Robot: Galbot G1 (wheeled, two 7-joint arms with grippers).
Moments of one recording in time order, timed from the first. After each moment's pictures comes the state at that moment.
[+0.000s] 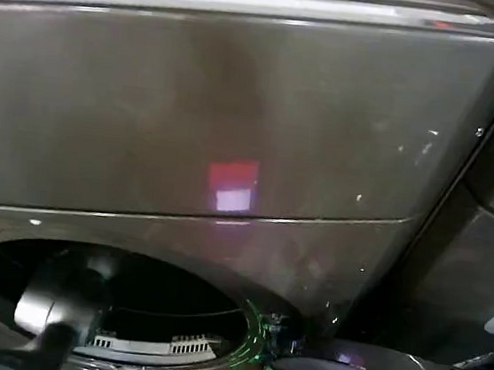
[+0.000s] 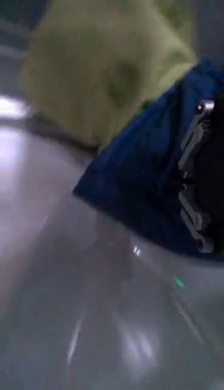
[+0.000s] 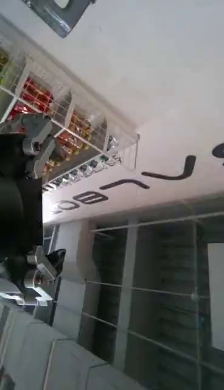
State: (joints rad) left arm 0.17 -1.40 -0.36 -0.74 0.55 0.37 0.51; right arm -1.83 0.89 2.69 1.81 0.51 -0.24 -0.36
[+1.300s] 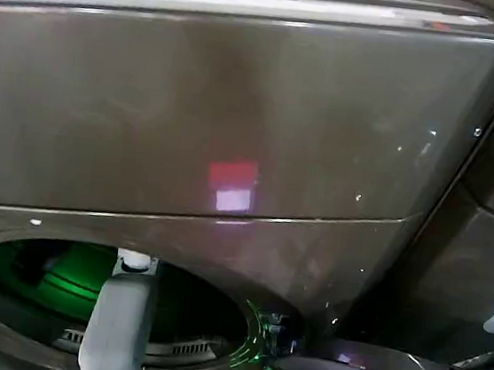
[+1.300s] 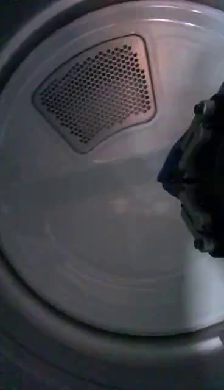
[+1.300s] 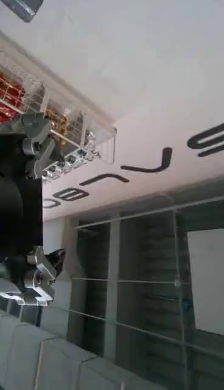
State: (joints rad) left arm 0.72 -1.54 -0.57 -1.39 -0.04 -0.04 -0.01; right arm -1.83 0.86 2.71 1.78 0.57 -0.19 -0.33
